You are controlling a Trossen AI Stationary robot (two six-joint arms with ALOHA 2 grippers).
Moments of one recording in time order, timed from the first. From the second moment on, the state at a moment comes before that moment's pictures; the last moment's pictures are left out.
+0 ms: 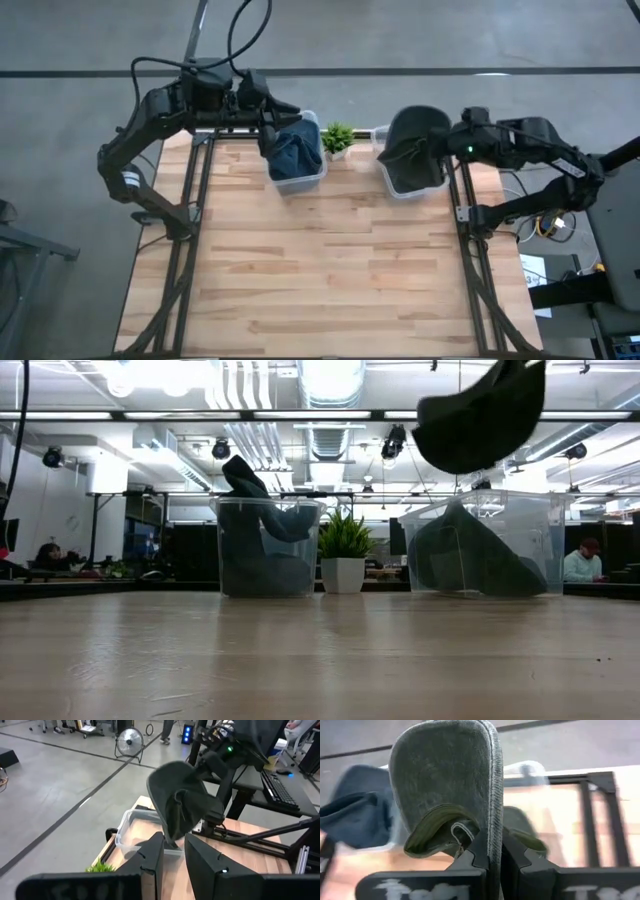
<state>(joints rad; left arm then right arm) 0.27 1.47 2.14 -0.94 0.00 -0.09 -0.13 1.13 1.64 -1.53 0.62 1.27</state>
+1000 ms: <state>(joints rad) 0.27 1.47 2.14 -0.98 0.00 -0.08 -0.64 1.49 1.64 -1.46 0.20 0.71</state>
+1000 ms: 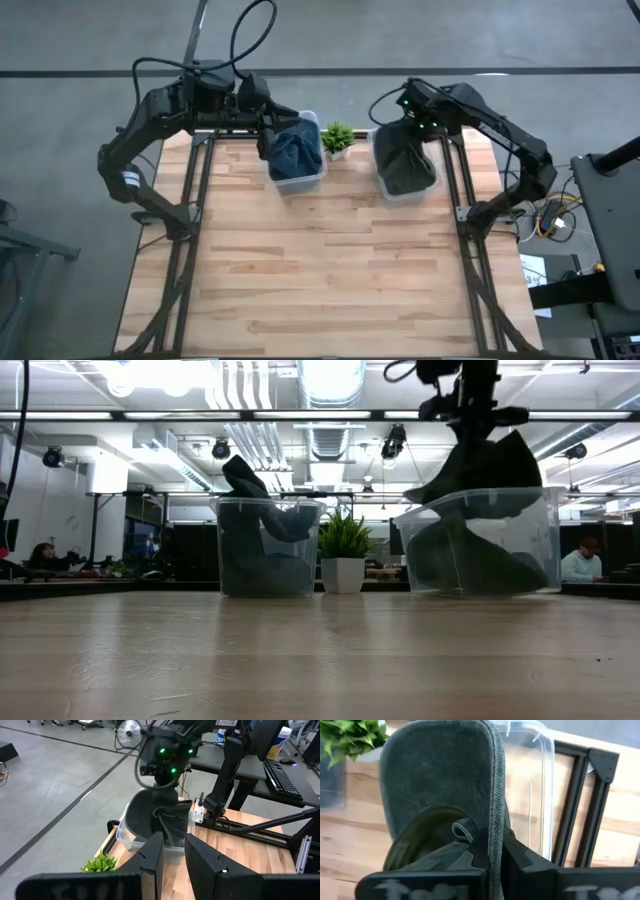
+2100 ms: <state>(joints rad) 0.27 1.47 2.14 -0.98 0.00 -0.08 -0.74 1.60 1.62 -1.51 0.10 0.60</state>
